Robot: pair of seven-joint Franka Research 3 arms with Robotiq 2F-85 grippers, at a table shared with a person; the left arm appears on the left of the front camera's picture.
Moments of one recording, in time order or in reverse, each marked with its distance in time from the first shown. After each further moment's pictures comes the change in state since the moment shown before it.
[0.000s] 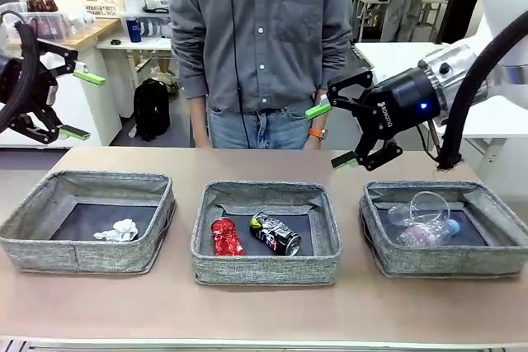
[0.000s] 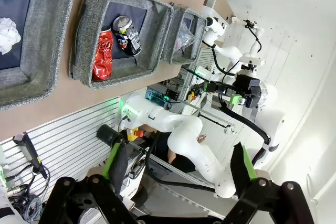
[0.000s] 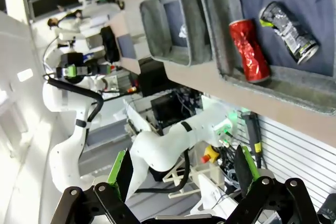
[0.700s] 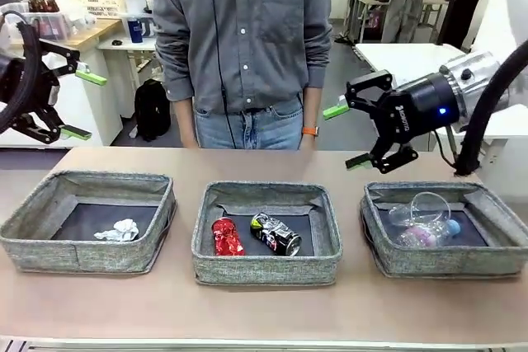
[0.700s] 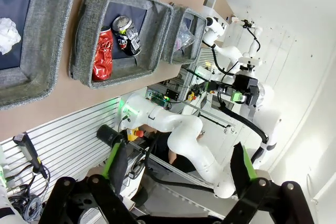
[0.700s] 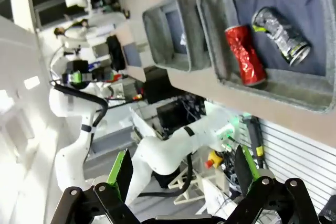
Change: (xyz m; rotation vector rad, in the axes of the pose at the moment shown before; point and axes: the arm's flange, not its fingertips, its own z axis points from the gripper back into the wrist) left arm 0.000 0.000 0.000 0.000 0.000 0.000; right arm -0.004 -0.013 0.014 0.023 -0.034 -0.018
